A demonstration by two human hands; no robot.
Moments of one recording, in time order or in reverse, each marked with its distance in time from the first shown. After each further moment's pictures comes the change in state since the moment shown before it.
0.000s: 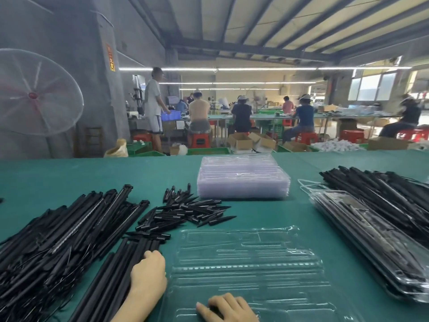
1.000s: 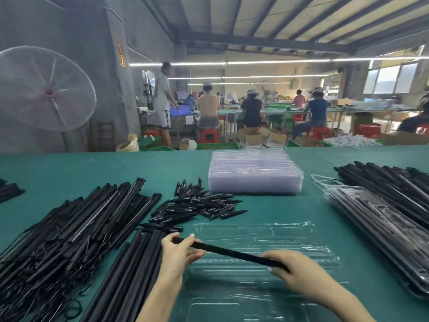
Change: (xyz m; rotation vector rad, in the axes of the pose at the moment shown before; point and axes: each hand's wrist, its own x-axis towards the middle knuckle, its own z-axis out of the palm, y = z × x) left_hand -0.005 0.024 -0.015 -1.915 -0.033 -0.297; right_hand 0.015 0.110 -0.048 0.389 -0.610 0.404
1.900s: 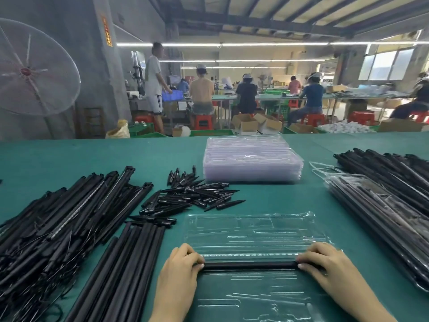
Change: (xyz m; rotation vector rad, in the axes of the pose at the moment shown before) left_hand -0.015 -0.041 -0.015 1.292 -0.150 0.653; right_hand -0.035 0.051 0.013 -0.114 0.448 0.047
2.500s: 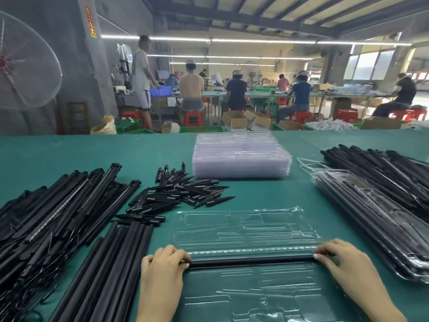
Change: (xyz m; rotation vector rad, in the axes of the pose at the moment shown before) left_hand -0.003 0.001 -0.005 0.110 0.008 -0.071; right_hand -0.013 0.023 -0.021 -0.037 -0.029 0.410
